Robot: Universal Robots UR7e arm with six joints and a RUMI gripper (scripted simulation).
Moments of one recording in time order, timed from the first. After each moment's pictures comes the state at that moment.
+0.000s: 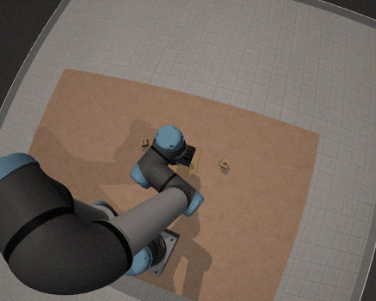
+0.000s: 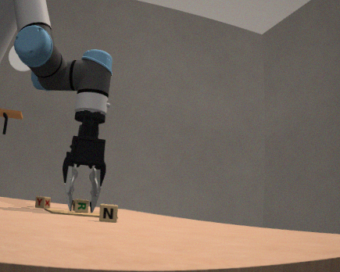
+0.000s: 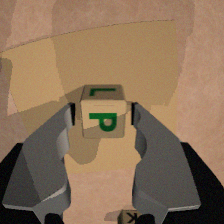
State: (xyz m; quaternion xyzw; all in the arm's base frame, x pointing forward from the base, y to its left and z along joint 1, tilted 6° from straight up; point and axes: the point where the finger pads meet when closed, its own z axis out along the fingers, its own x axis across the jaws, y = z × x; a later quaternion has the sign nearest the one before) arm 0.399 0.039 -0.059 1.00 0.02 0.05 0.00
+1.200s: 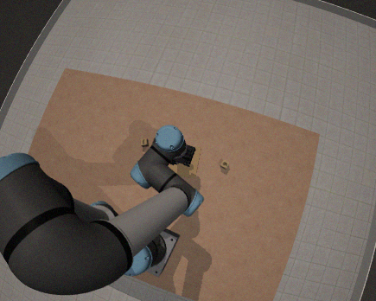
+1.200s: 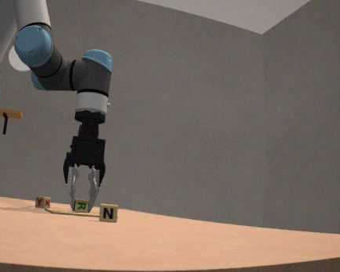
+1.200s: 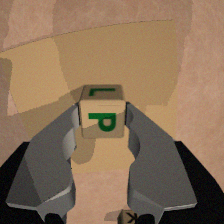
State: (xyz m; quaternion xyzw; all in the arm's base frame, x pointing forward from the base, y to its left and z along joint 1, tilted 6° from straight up) arm 0.399 0.039 -0.059 1.00 0.02 0.05 0.00
